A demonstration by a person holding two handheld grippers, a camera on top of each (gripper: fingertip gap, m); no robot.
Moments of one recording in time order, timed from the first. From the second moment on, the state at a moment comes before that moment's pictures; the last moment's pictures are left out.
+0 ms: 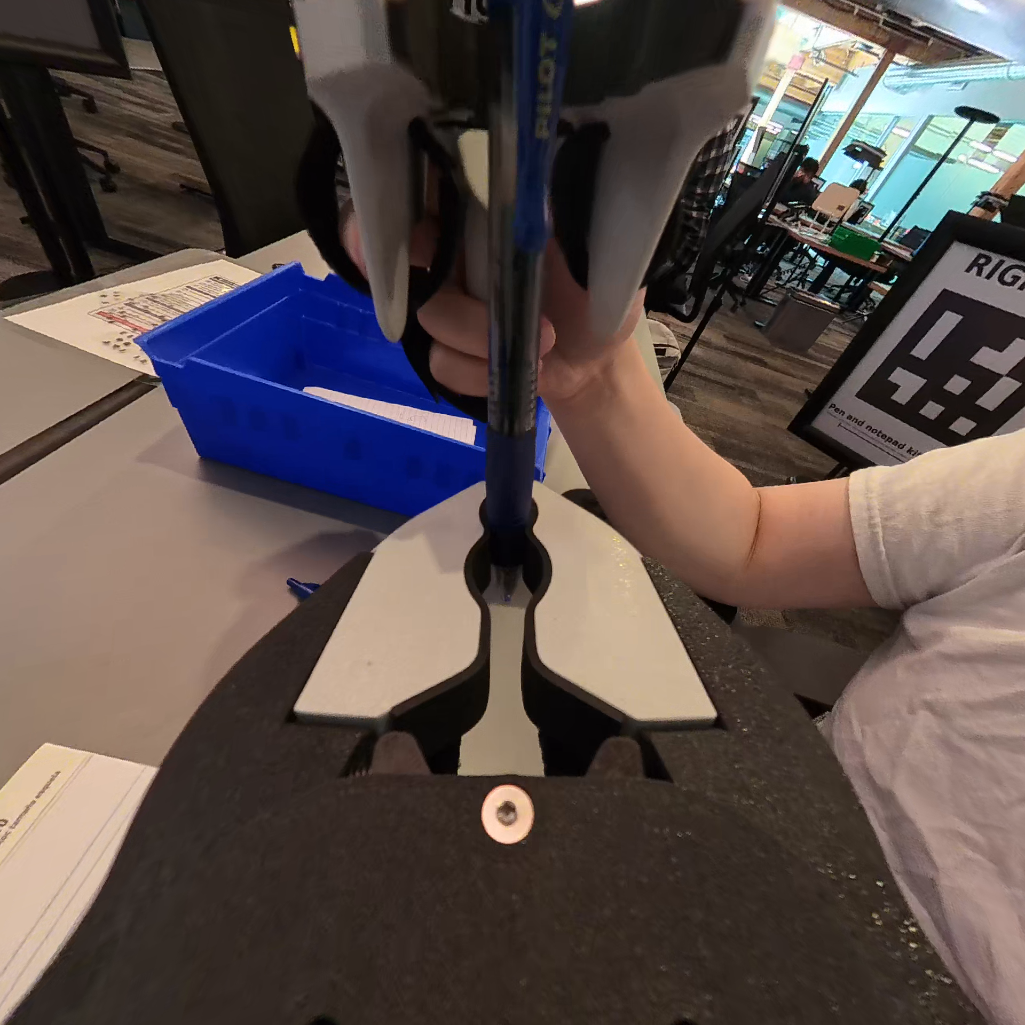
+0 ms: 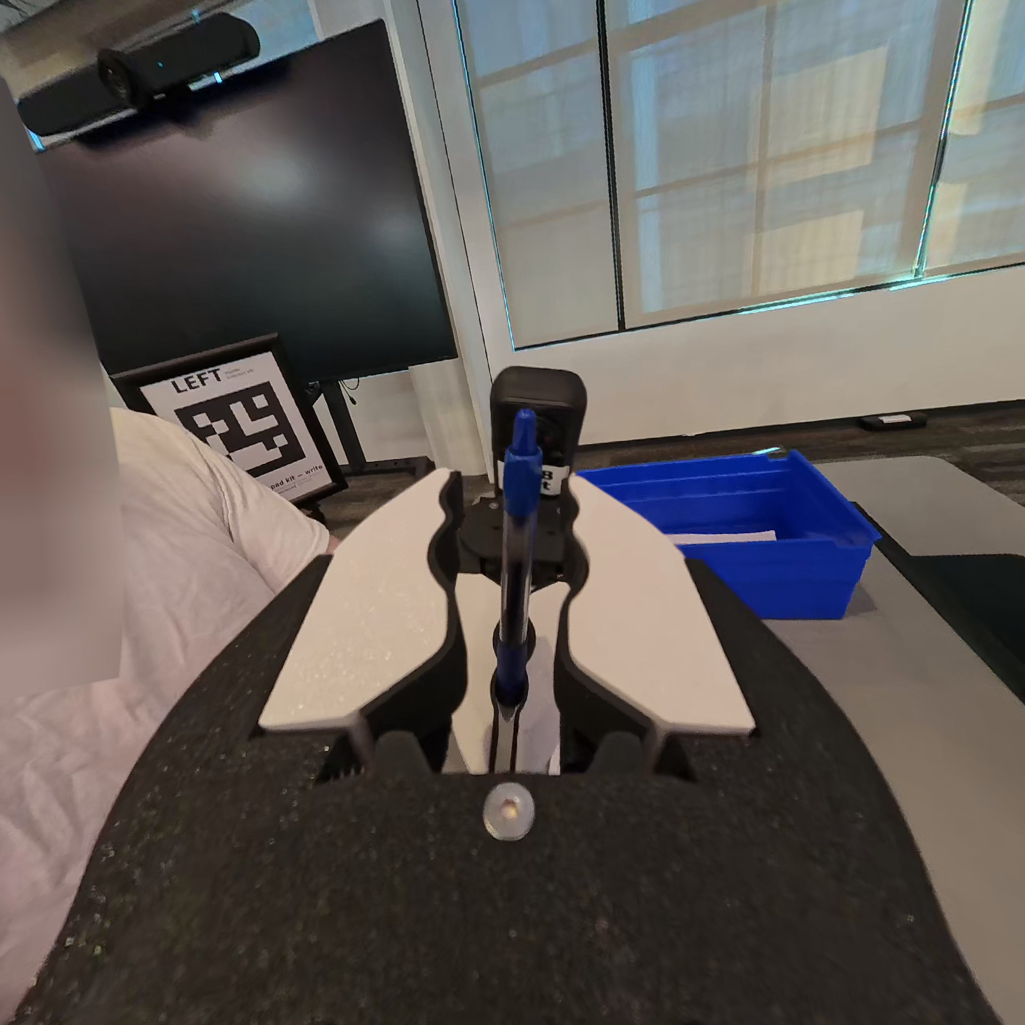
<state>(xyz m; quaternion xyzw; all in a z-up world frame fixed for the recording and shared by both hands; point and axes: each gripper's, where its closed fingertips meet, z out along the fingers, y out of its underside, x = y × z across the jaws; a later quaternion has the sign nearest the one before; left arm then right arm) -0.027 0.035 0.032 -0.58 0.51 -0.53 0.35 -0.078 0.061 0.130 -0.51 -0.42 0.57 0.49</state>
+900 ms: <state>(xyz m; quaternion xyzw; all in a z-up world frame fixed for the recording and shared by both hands) -0.023 0.017 0.038 -0.56 0.51 -0.56 0.35 -0.085 0.045 0.133 -0.49 -0.44 0.59 0.47</state>
